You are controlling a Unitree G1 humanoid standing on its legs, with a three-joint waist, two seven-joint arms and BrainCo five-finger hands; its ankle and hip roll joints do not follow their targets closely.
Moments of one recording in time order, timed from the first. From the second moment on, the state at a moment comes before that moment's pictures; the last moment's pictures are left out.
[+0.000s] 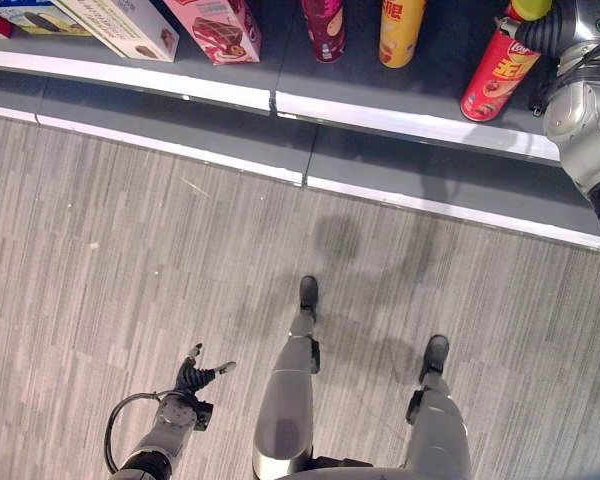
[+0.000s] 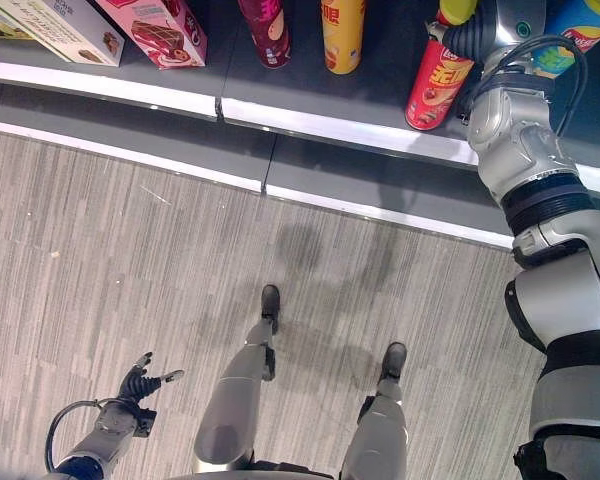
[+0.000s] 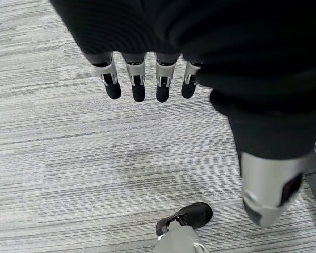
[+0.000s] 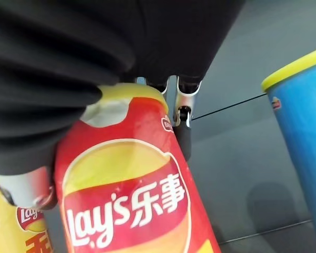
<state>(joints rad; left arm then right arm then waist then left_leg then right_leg) -0.06 0.41 -0.25 0.98 -0.11 -0.17 0.22 -1.37 -0.82 0.67 0.87 -0.35 0.01 -0.50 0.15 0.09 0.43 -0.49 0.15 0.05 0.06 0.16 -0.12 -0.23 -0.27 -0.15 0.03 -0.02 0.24</state>
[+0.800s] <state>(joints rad) -0.09 0.41 -0.28 1.00 -0.14 -0.18 0.24 -1.47 -0.81 0.72 1.03 -0.25 0.01 -0.52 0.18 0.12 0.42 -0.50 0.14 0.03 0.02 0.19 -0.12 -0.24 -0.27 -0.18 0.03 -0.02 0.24</state>
